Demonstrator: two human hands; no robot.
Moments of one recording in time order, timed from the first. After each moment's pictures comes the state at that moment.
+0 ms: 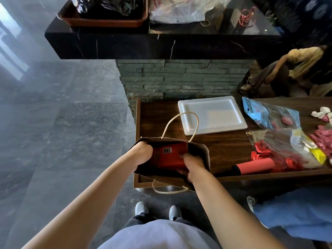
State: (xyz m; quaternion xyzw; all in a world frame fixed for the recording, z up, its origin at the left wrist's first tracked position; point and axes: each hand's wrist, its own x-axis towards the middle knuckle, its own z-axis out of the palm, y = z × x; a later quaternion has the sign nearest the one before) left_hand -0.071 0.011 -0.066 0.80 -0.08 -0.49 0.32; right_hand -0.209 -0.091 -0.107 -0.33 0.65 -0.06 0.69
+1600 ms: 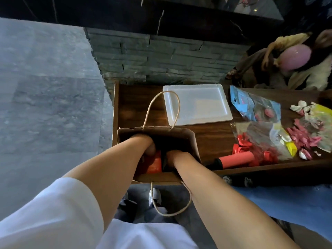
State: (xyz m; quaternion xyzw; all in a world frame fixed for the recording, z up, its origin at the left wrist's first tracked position) left_hand -0.076 -0.091 -0.123 0.68 -0.33 -0.61 -0.25; right_hand -0.191 -0.132 -0.120 -0.75 0.40 0.45 0.28
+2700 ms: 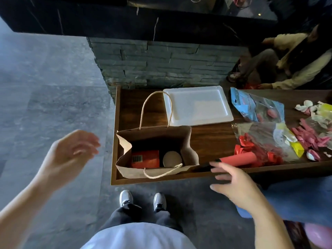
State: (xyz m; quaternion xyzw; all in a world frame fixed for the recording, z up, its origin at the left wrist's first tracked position) left_hand -0.044 0.090 -0.027 0.77 -0.30 -0.29 0.49; right_hand -0.375 -0.146 -0.035 -0.72 0.49 0.06 0.48
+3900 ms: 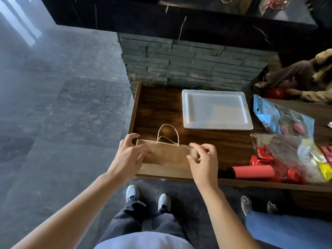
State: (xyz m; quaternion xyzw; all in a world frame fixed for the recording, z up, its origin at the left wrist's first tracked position) left_hand -0.107 0.048 -0.141 0.87 -0.39 -0.16 0.24; right_hand -0.283 -0.126 -0.143 -0.85 0.42 -0.18 0.28
